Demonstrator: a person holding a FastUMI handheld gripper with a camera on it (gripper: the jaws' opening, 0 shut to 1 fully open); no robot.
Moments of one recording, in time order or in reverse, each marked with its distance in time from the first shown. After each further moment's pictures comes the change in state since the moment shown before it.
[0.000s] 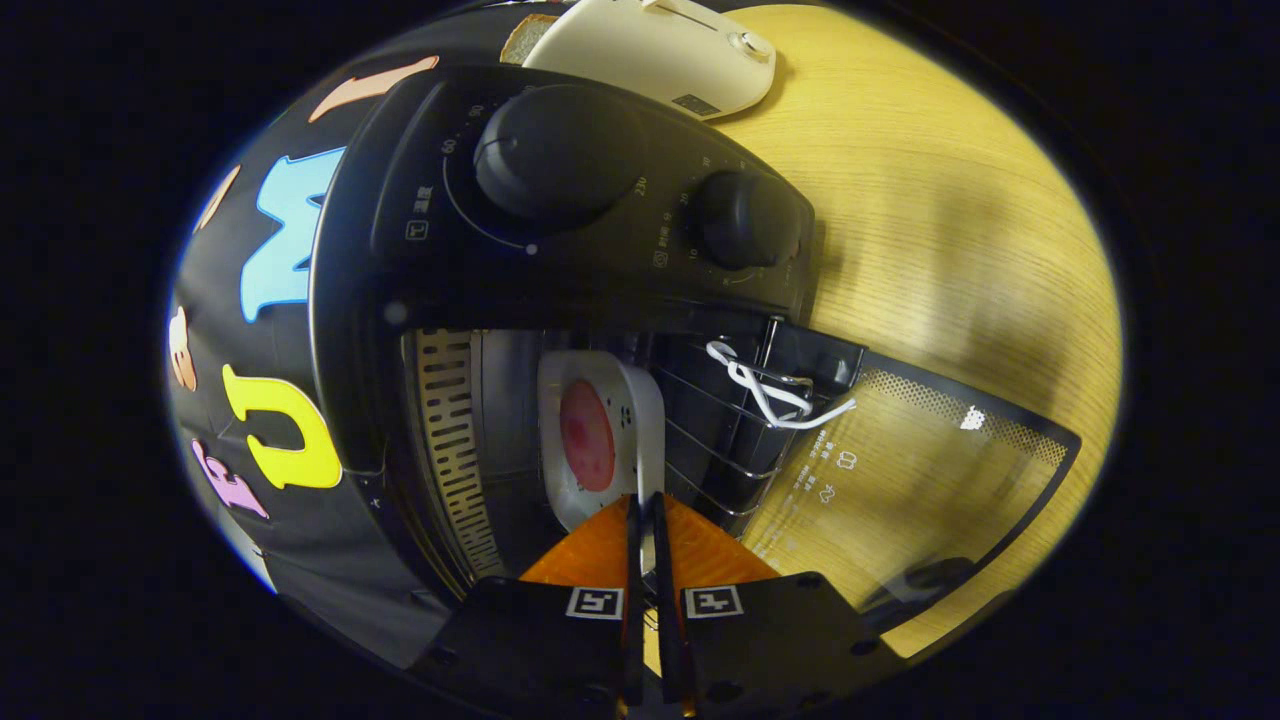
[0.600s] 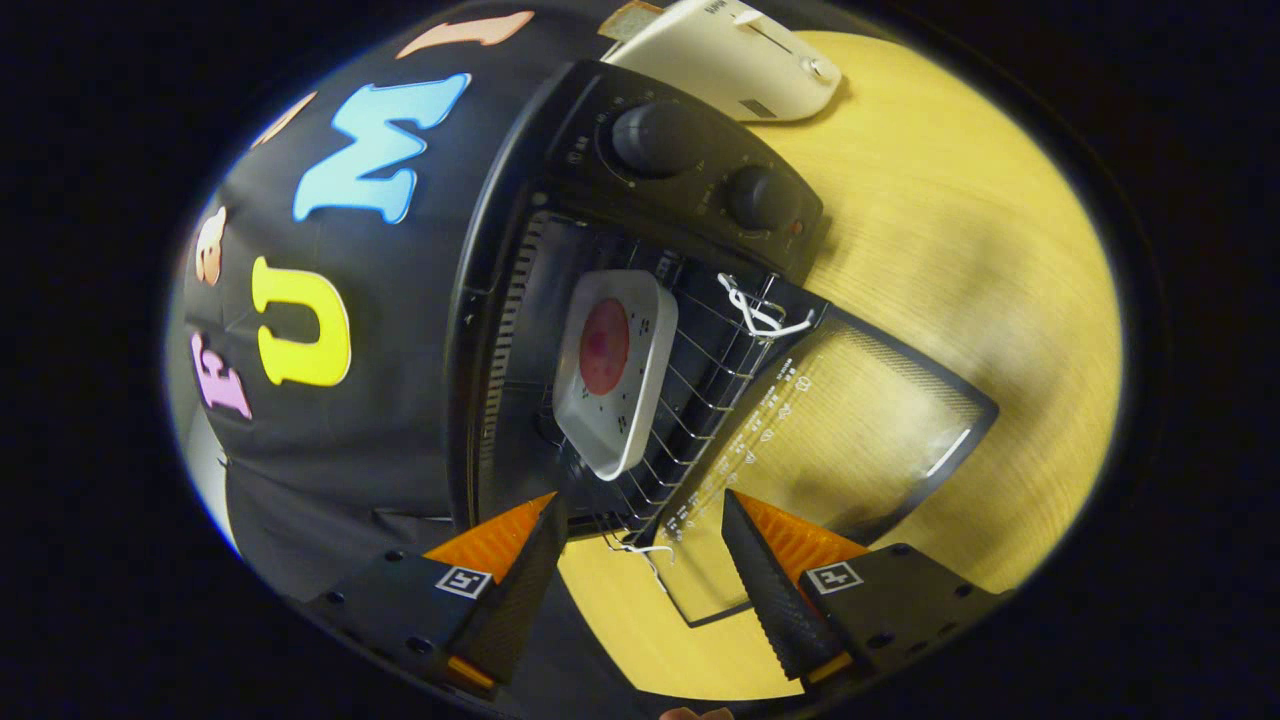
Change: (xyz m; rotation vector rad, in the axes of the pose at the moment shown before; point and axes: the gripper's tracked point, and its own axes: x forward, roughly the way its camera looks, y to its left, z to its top) arm -0.065 -0.020 -0.045 -0.303 0.084 0.003
